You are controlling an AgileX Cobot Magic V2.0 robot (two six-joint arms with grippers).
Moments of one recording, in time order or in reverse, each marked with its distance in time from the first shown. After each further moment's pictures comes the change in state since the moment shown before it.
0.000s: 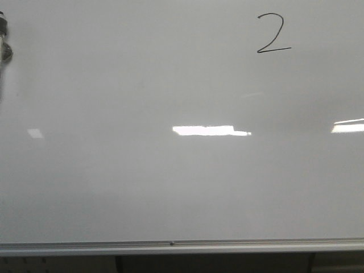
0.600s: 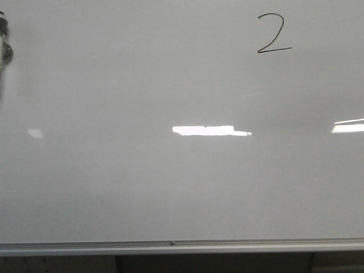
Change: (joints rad) left arm 0.000 0.000 0.000 0.035 0.000 -0.047; right arm 0.000 0.000 0.000 0.000 0.000 0.002
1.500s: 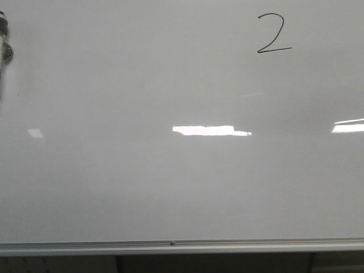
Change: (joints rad) left arm 0.000 0.000 0.000 -0.046 -0.005 0.074; right arm 0.000 0.000 0.000 0.000 0.000 0.000
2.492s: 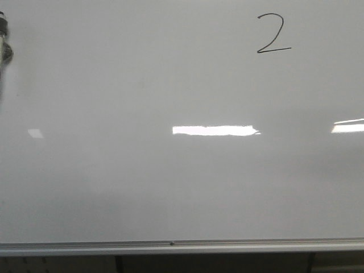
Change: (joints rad) left arm 0.000 0.000 0.000 0.000 0.000 0.003; right arm -0.214 -0.419 0.635 -0.065 -0.680 -0.002
